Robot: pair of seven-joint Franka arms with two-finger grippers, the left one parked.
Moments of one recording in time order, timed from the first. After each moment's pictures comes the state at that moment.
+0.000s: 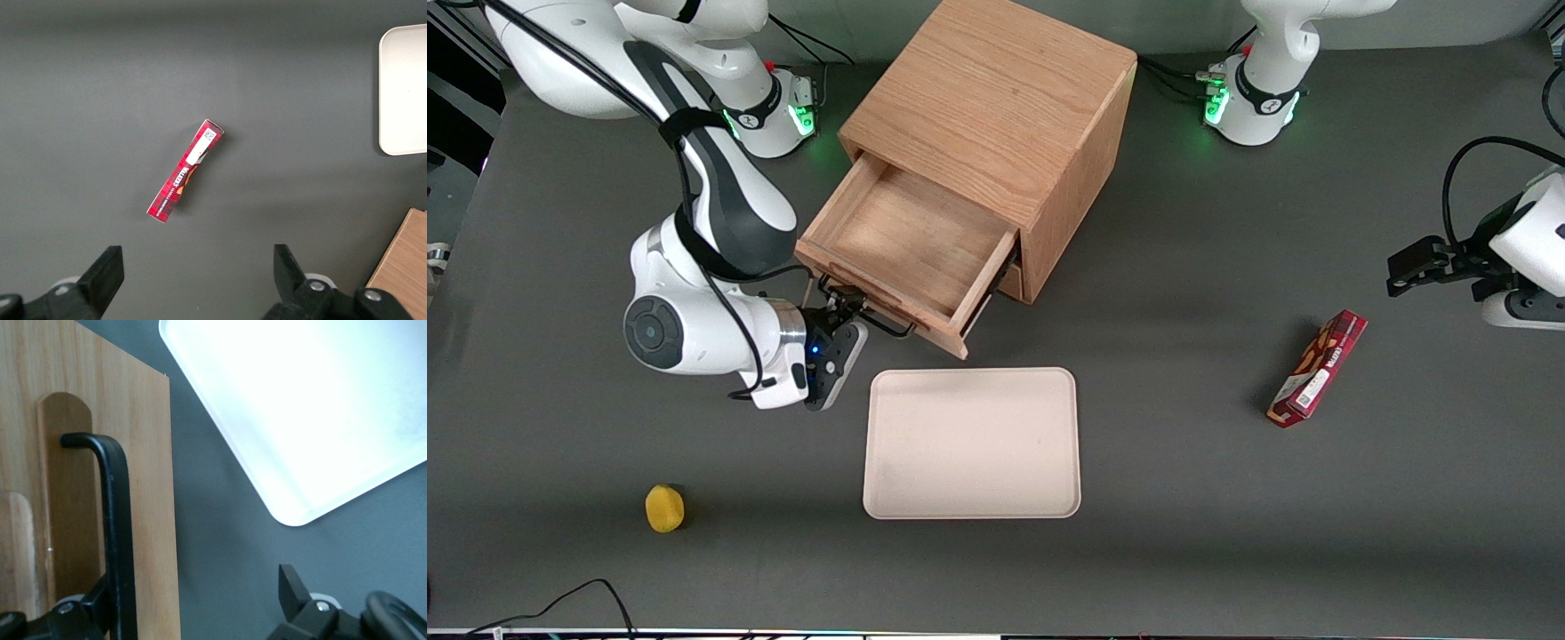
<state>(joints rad) -0.01 0.52 0.42 -1.53 0.17 1.84 -0.64</state>
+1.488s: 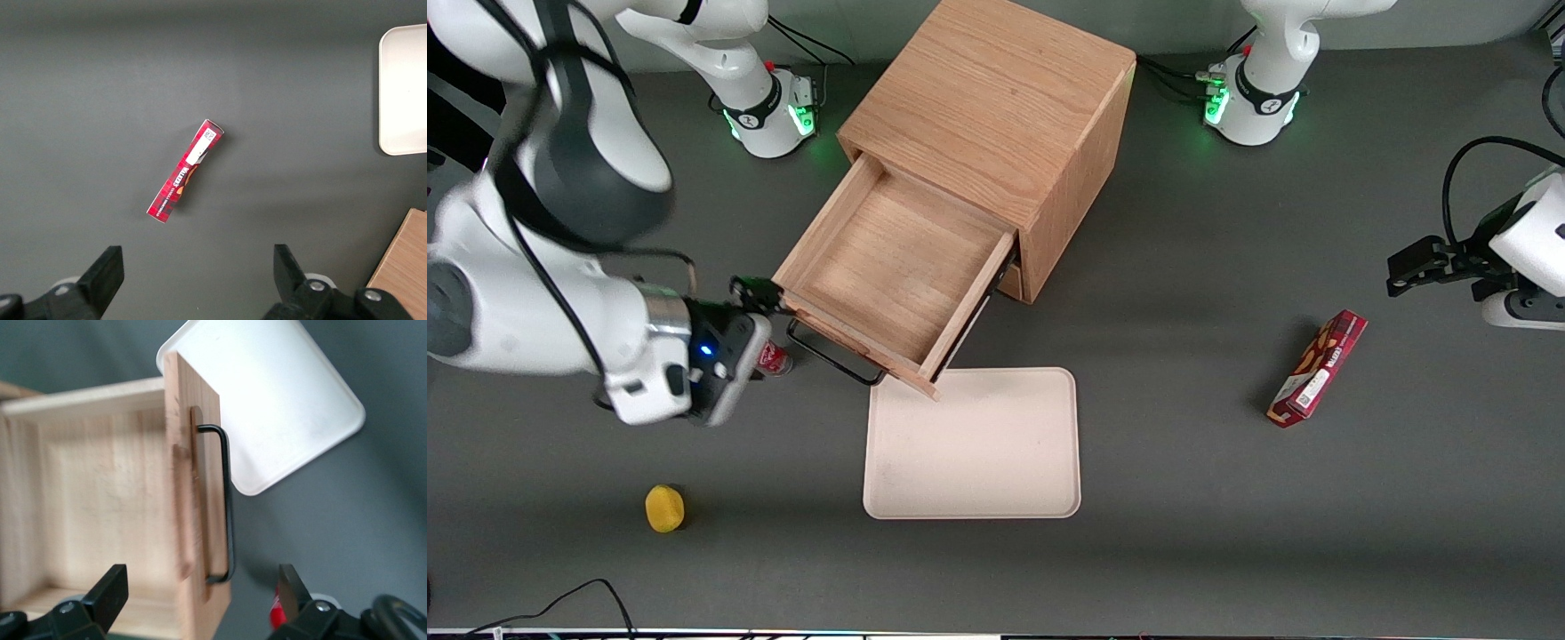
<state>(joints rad) 0.00 0.46 0.35 -1.13 0.14 1.47 -0.54</state>
